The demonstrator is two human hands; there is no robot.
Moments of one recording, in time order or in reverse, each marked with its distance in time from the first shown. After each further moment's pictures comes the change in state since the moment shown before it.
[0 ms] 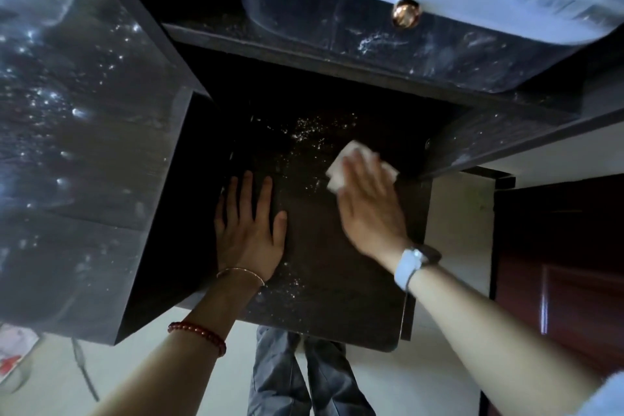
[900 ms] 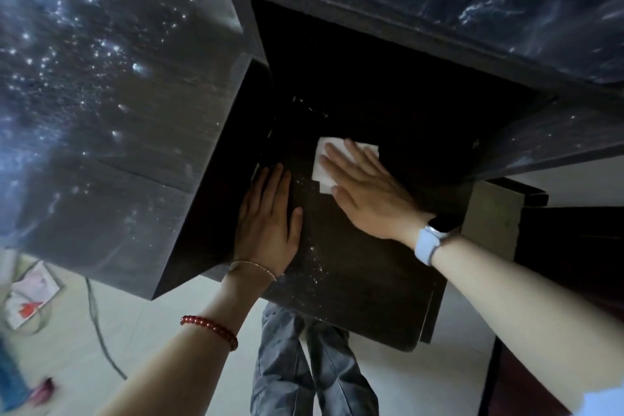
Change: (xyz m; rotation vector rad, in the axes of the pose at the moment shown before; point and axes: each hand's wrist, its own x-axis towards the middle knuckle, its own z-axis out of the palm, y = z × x) left_hand -0.015 -0.016 -0.004 -0.107 0.037 0.057; right_hand 0.026 -0.028 -0.008 0.016 -0.276 -0.408
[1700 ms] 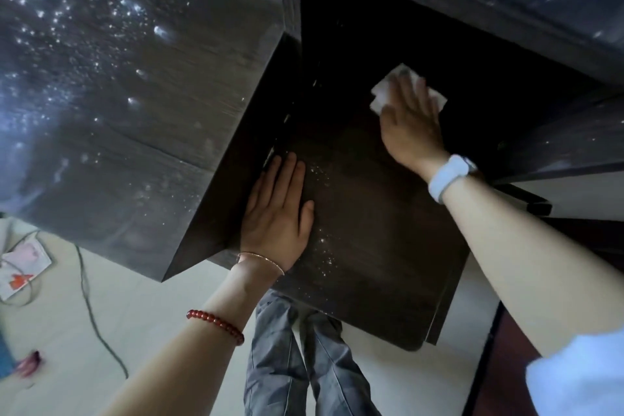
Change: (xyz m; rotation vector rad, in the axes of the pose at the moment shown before) left_hand -0.009 -0.002 0.004 0.022 0.031 -0.002; right_hand 0.059 0.032 -0.032 0.038 0.099 0.459
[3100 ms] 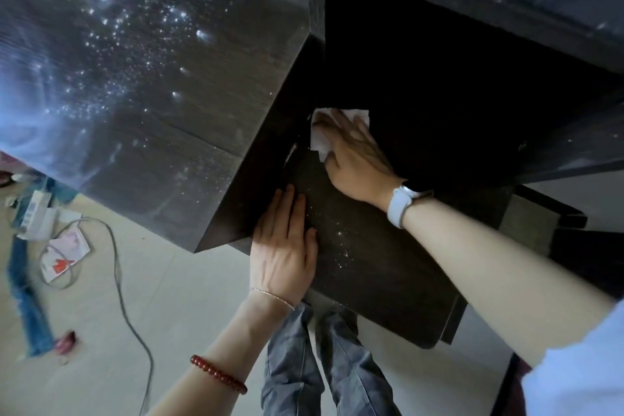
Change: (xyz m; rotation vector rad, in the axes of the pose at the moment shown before) left_hand -0.052 0.010 -0.020 -0.029 0.028 -0.130; right_hand -0.039 -0.064 0.036 0.052 -0.064 -0.499
